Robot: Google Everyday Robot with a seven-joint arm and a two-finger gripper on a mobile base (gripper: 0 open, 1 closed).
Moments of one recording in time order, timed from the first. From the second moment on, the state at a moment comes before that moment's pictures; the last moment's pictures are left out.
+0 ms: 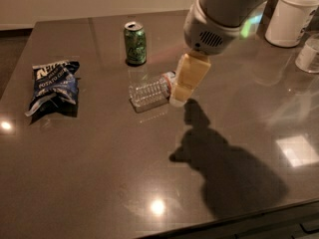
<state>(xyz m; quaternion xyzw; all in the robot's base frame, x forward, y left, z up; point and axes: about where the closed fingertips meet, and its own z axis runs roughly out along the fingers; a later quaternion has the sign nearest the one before) 0.509 -0.065 0.963 -0.61 0.76 0.00 0.22</state>
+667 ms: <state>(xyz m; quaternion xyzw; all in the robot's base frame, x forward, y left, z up) 0.525 0.010 0.937 -0.61 0.76 0.05 0.21</state>
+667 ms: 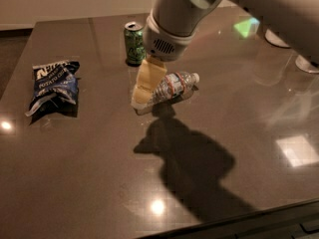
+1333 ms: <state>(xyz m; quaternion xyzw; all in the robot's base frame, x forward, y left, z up) 0.530 0.079 0.914 -0.61 0.75 0.09 0.22</state>
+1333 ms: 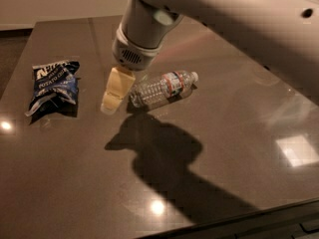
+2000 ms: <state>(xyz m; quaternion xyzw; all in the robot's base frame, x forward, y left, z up) 0.530 0.082 0.914 -0.61 0.75 0.09 0.23</state>
